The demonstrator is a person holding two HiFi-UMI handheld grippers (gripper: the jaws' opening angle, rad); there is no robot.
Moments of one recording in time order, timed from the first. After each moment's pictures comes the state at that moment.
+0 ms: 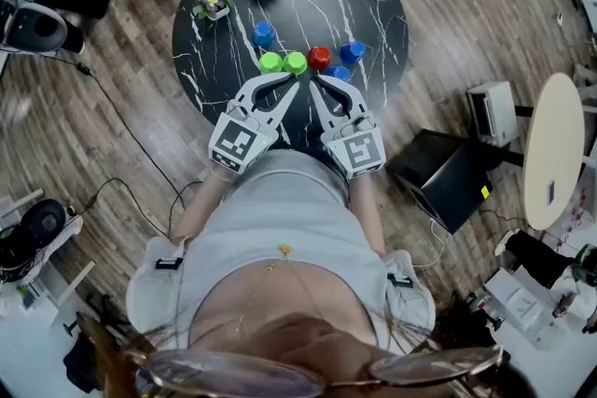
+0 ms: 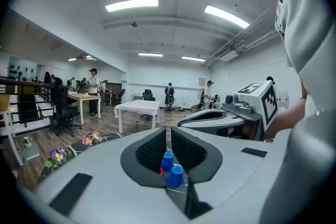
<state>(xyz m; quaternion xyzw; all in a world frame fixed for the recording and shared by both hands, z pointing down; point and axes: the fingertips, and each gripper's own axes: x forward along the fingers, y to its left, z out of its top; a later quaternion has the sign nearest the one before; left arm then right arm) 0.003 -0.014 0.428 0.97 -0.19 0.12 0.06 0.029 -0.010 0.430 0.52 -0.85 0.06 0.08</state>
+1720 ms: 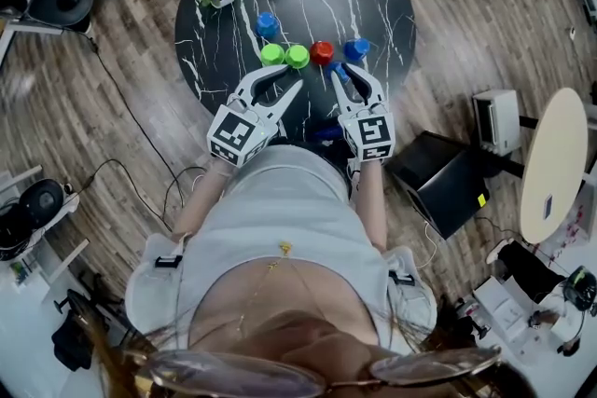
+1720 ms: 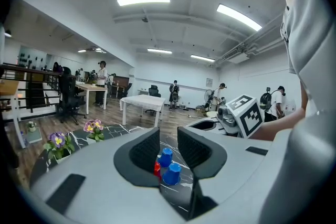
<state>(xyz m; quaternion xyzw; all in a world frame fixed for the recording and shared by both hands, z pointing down) 0.008 -0.016 0.446 0.96 -0.22 0.12 0.12 0.095 -0.020 0.499 0.54 -0.82 0.11 0.16</state>
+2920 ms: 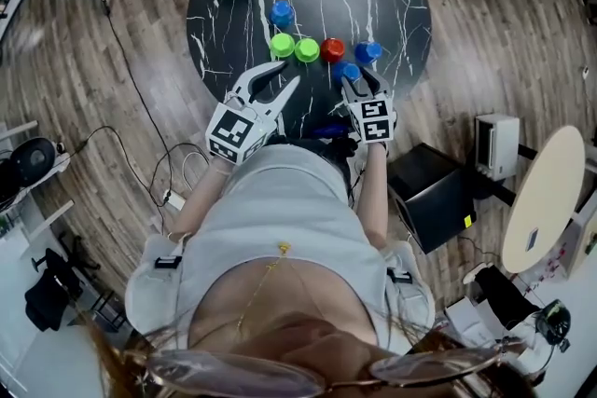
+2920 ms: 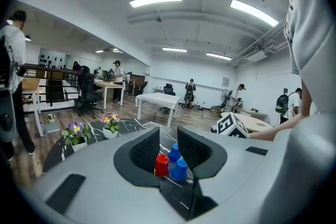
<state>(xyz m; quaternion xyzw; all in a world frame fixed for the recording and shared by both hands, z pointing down) -0.011 -0.018 0.459 0.93 -0.30 0.13 0.14 0.130 -0.021 0.620 0.48 -0.79 0.20 0.31</state>
